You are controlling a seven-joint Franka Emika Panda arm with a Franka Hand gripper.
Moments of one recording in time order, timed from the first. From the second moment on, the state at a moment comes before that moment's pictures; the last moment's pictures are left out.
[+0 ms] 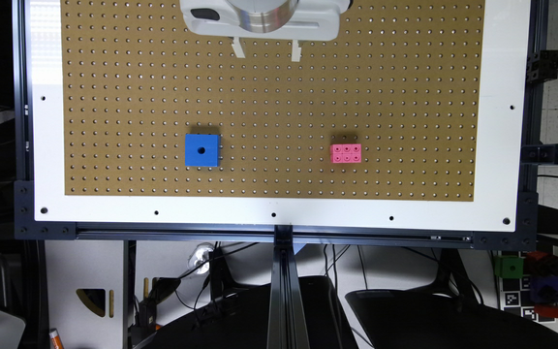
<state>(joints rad) -0.03 -0.15 0.00 -2.58 -0.01 2.44 0.78</state>
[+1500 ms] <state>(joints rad) -0.02 0.14 0.18 -2.23 -0.08 2.43 0.96</state>
